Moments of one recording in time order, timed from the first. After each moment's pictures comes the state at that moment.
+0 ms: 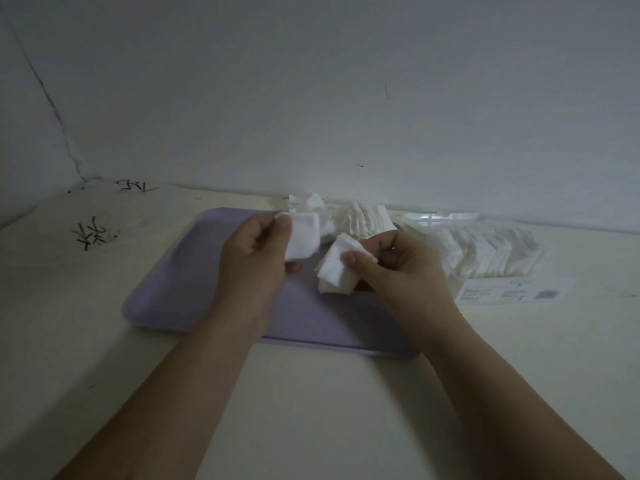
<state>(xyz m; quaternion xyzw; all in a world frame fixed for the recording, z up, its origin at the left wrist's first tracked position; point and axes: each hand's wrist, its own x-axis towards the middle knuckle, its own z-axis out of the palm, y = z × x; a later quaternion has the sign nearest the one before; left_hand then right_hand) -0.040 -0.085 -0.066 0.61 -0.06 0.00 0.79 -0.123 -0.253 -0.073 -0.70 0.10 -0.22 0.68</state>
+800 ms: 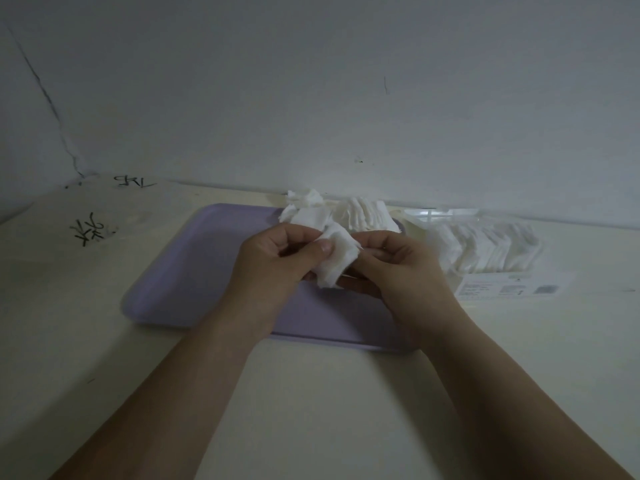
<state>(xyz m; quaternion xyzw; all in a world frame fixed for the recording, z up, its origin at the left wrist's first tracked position) -0.051 -0.087 -0.069 0.65 -0.16 -0.09 0.74 -0.129 -0.246 -0.065 -0.62 0.08 -0.15 0.77</state>
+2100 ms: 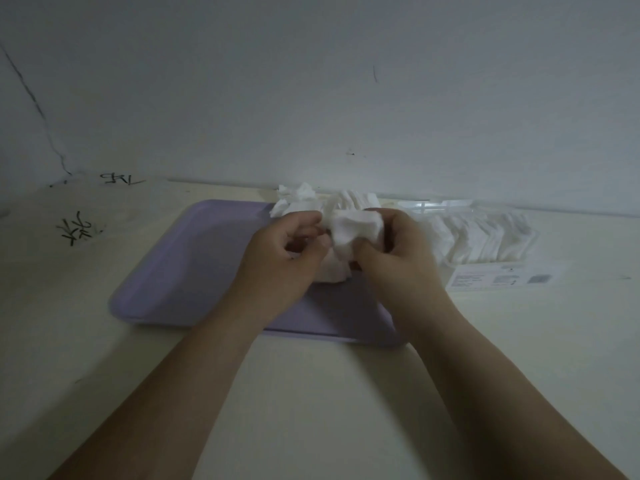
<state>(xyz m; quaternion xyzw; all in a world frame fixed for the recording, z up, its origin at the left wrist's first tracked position) -0.042 -0.098 -0.078 0.77 -0.24 0.02 0.59 -0.124 -0.247 -0.065 -0.74 0.14 -0.24 0.61</state>
